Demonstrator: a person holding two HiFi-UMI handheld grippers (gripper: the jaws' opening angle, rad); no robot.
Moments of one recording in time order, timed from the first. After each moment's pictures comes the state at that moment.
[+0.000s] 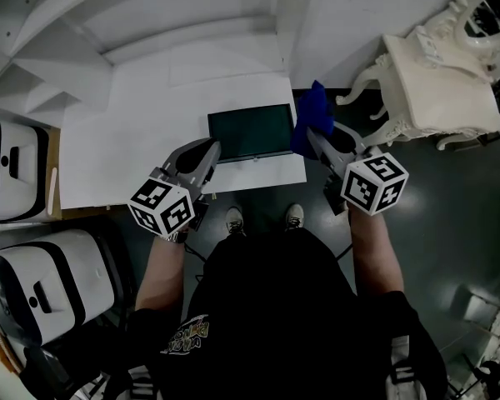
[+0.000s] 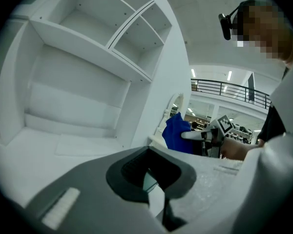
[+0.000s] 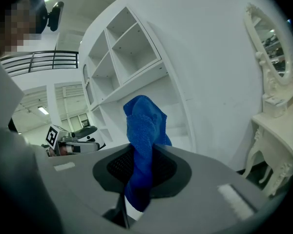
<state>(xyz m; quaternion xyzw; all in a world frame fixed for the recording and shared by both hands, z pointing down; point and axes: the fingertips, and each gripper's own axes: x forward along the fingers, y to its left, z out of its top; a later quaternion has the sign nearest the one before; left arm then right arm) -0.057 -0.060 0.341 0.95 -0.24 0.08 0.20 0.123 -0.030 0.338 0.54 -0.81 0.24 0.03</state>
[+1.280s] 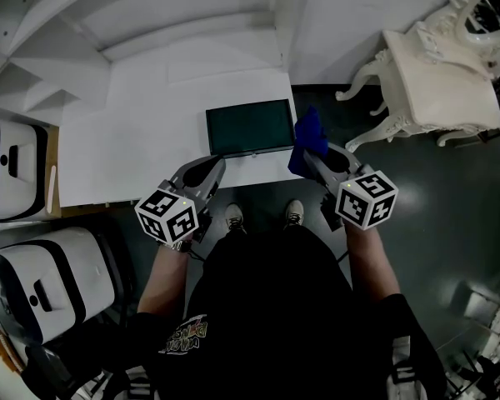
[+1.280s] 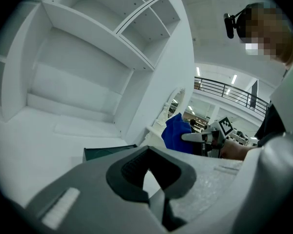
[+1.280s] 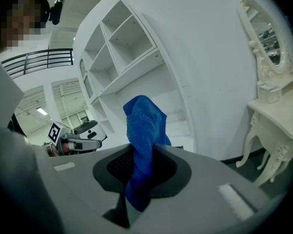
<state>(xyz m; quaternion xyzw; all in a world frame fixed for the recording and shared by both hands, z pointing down) -0.060 -0.024 0.385 0.93 -0.23 0.11 0.25 0.113 0.012 0.384 0.53 -0.79 0.29 0.06</state>
